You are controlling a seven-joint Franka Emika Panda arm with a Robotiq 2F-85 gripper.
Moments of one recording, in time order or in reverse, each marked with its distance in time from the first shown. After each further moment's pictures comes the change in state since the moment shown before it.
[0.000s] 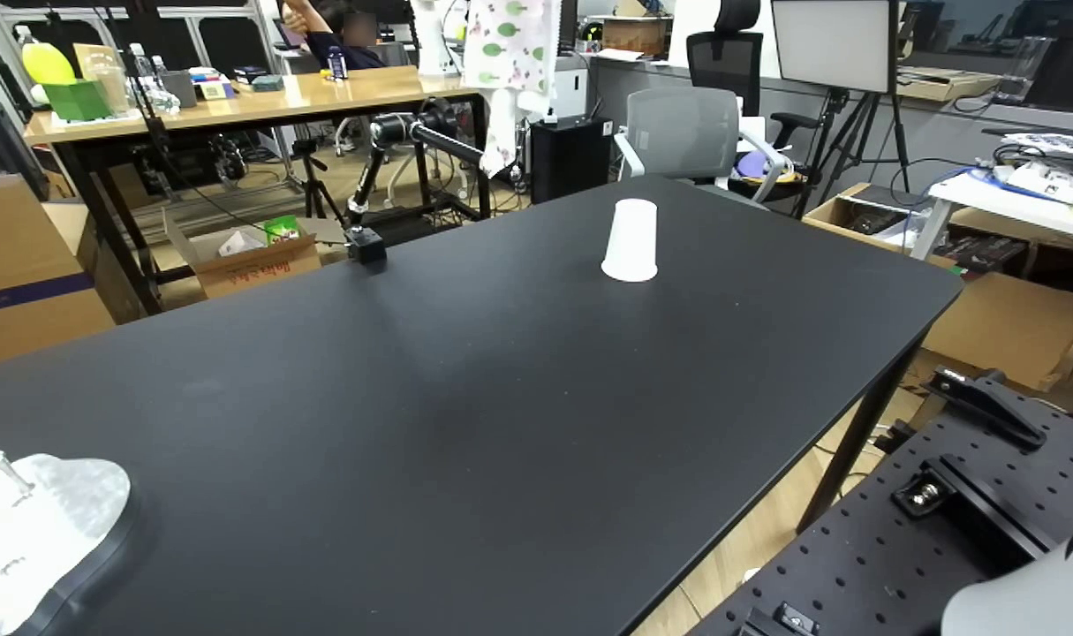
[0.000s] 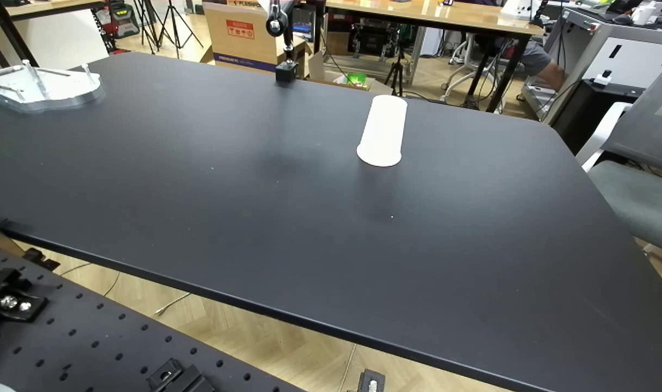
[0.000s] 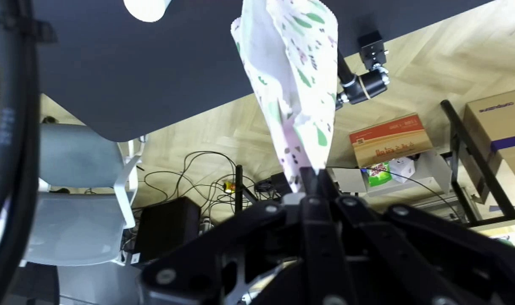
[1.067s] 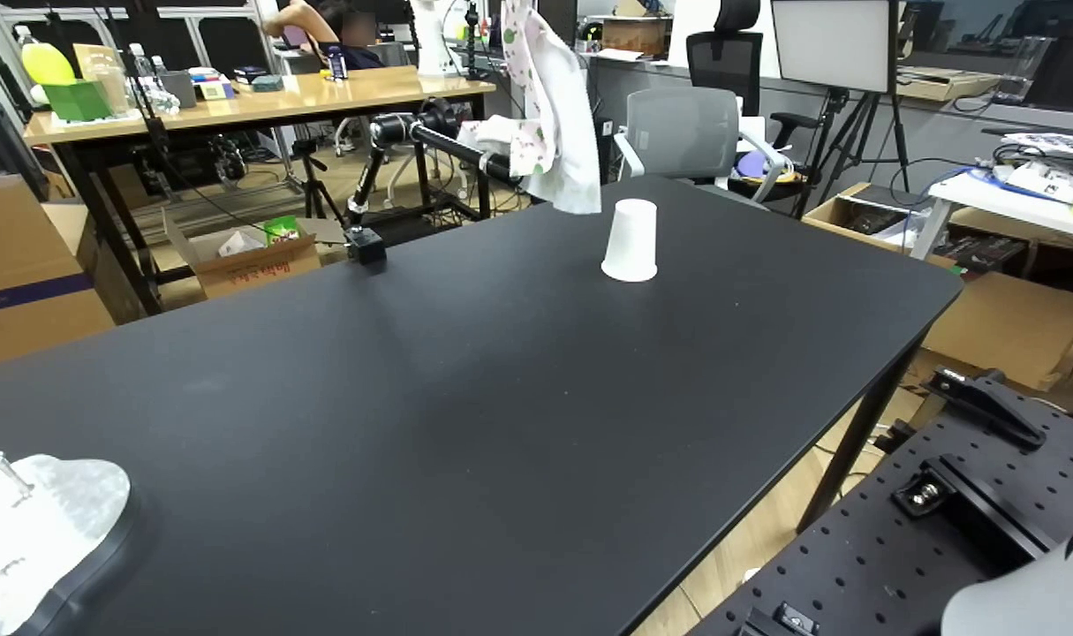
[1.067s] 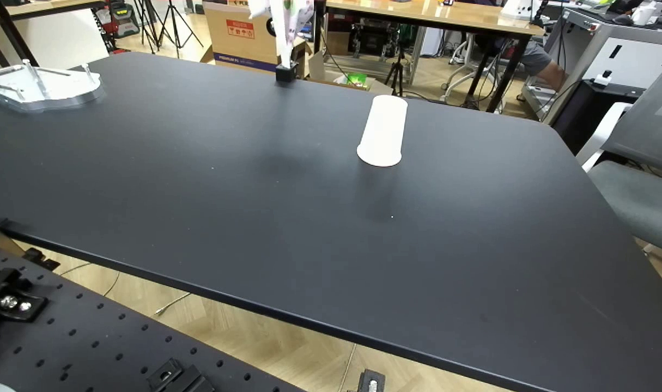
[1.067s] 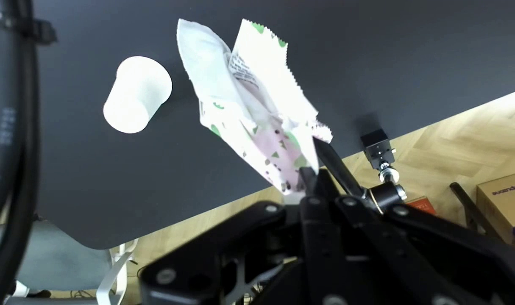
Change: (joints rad) arm 0.006 0.164 0.013 -0.058 0.104 -0.002 -0.002
